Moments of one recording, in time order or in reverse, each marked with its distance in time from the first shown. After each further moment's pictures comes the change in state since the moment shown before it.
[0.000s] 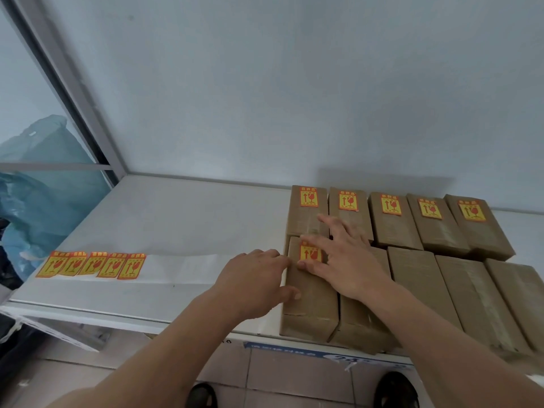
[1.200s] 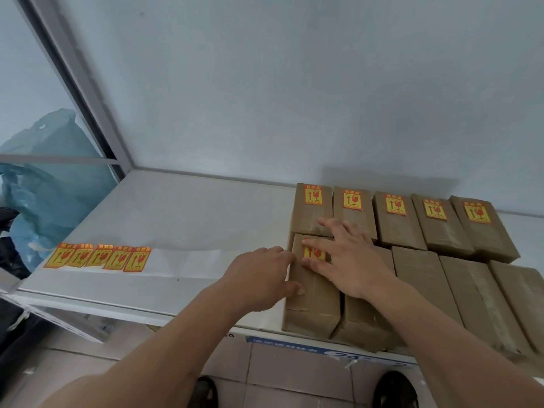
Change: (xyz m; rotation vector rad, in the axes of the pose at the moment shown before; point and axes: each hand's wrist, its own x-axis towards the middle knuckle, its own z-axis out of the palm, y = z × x) left_hand 0.001 0.001 -0.001 -0.071 -0.046 -0.021; right_hand -0.001 0.000 -0.002 -0.044 -0.069 -0.024
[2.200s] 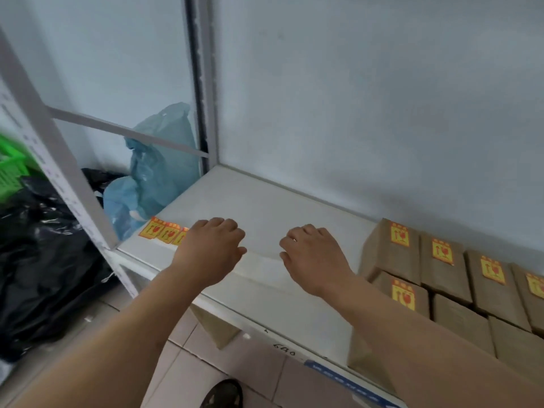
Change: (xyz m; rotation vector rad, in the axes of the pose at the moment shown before) left_hand -0.084 -0.196 -0.011 0.319 0.454 -0.288; right_hand 0.089 -0.172 0.030 -0.295 0.207 -0.525
